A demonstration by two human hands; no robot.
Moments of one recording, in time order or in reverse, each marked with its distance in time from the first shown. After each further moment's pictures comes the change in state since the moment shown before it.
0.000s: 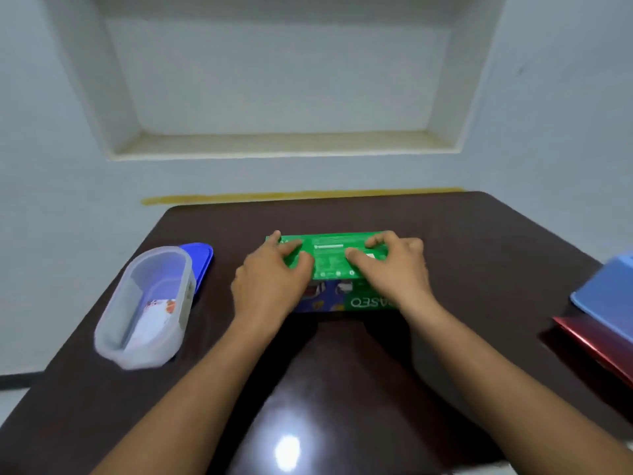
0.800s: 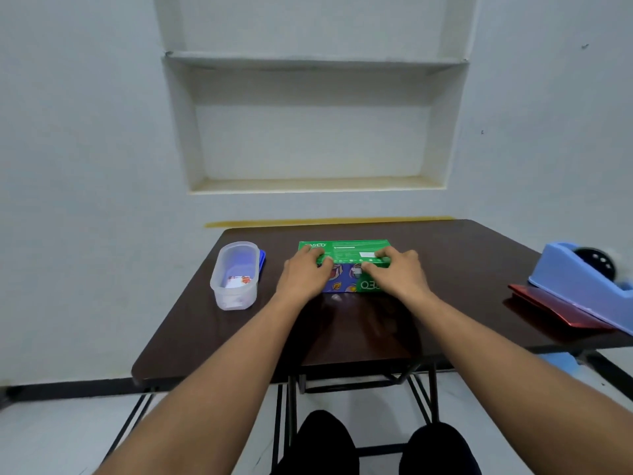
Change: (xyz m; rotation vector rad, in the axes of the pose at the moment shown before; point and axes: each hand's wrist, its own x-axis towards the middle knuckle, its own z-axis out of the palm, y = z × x) left_hand -0.045 -0.027 -0.033 0.019 -0.150 0.164; right_hand -0.090 -0.002 -0.005 -0.157 0.023 -0.079
